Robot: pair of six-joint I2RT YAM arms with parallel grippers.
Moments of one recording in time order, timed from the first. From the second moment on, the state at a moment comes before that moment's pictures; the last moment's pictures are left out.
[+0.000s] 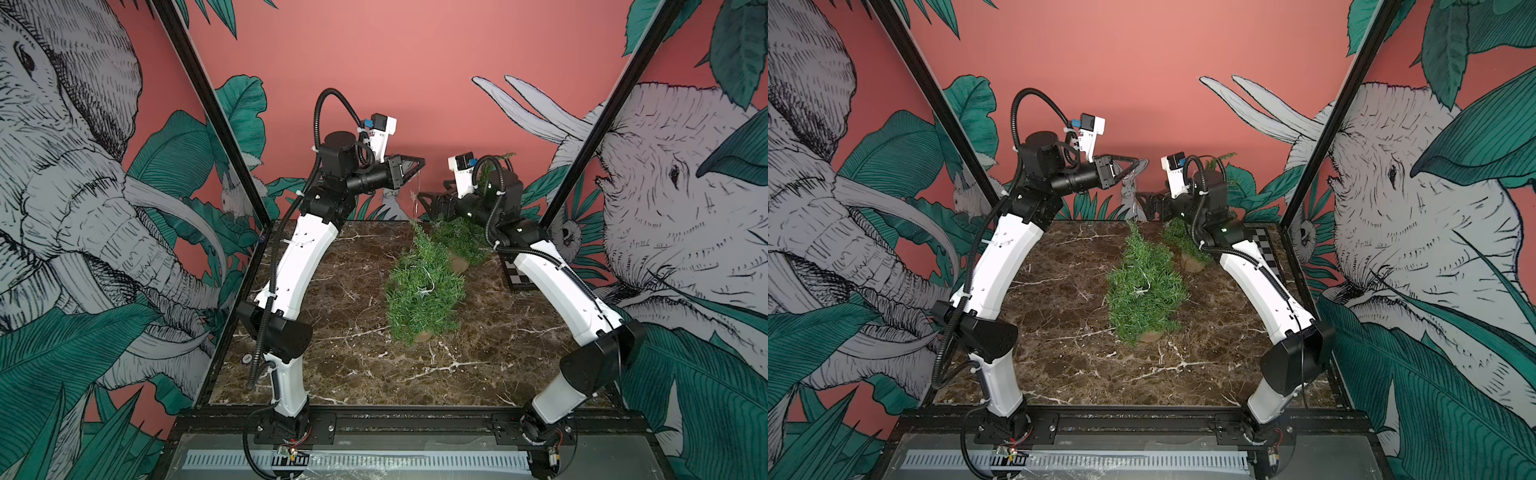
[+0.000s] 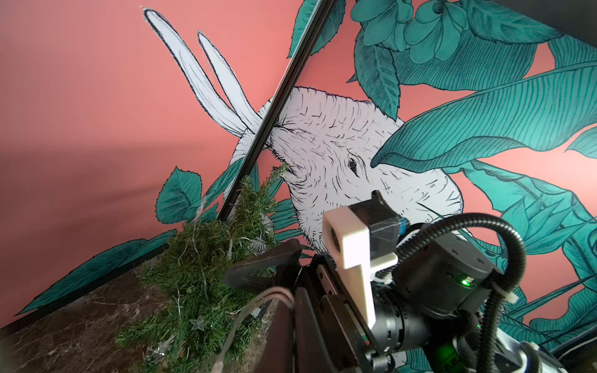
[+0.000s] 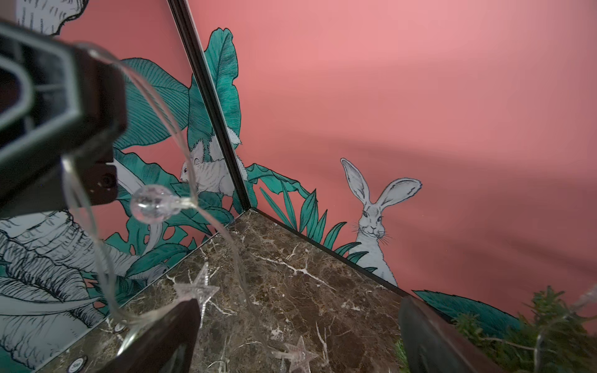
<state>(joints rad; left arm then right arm) -0.46 1.89 2.30 -0.35 0.74 -0.53 0.45 1.66 1.77 -0.23 -0.33 0.08</state>
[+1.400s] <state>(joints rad) -0.48 1.78 2.14 -0.43 0.72 -0.41 0.42 1.40 1.40 0.03 0.07 -0.01</state>
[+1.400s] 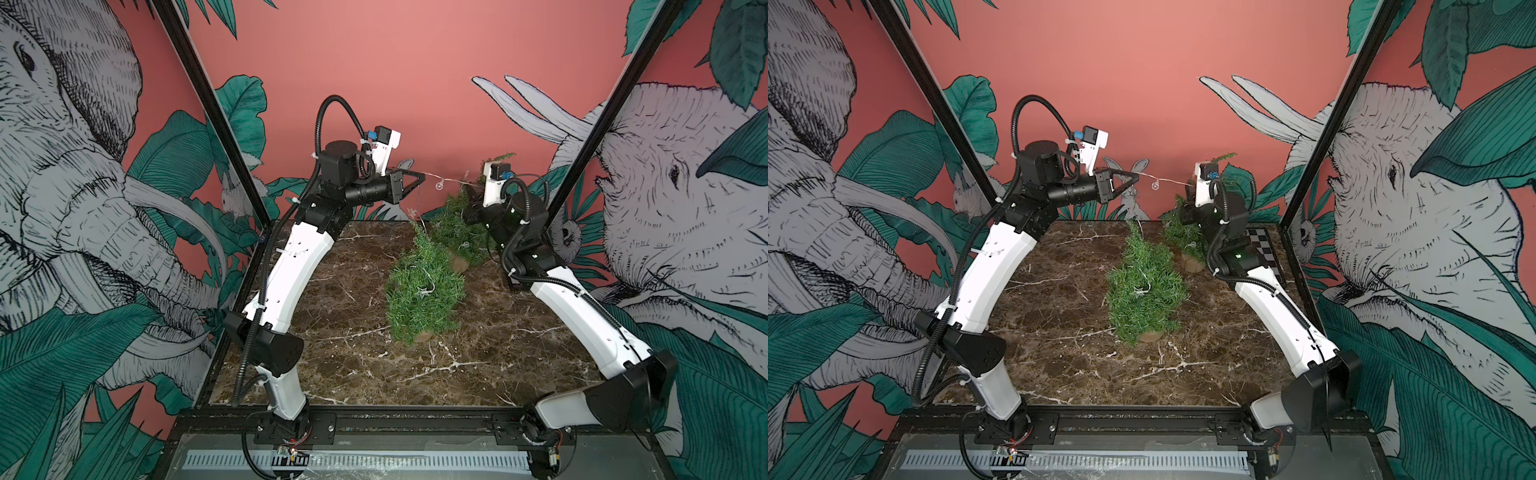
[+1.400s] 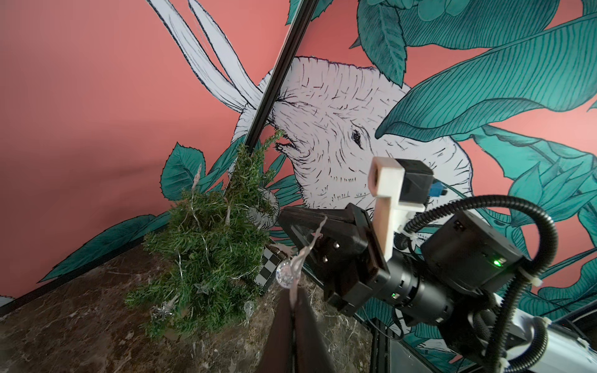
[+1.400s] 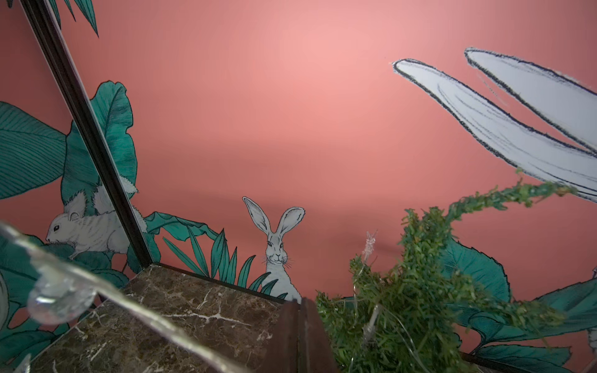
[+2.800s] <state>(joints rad) -0.53 1.29 1.63 -0.52 0.57 -0.18 0.42 0.97 1.28 -0.54 -0.20 0.03</state>
